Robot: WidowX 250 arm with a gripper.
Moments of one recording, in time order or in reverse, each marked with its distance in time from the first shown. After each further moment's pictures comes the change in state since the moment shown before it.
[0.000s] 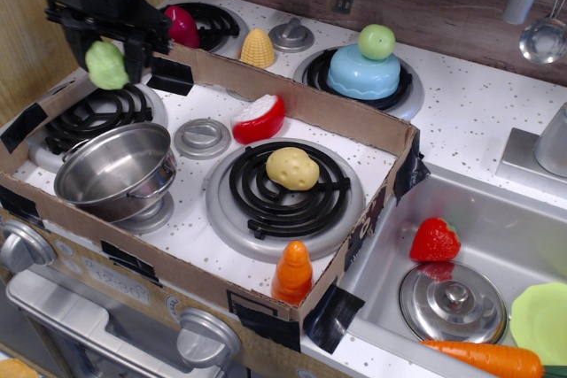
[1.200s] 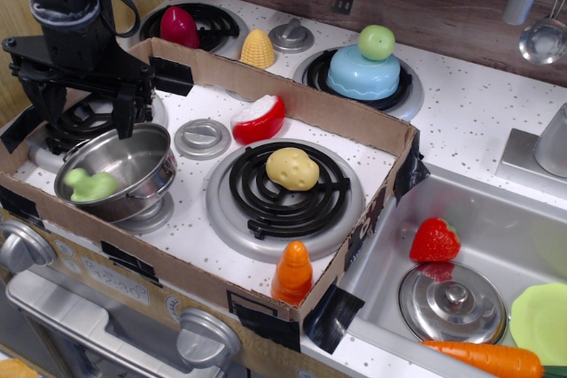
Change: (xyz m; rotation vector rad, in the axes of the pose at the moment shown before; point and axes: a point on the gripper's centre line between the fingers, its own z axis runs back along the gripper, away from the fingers) arm -0.054 -0.011 0.003 -0.003 0.023 0.076
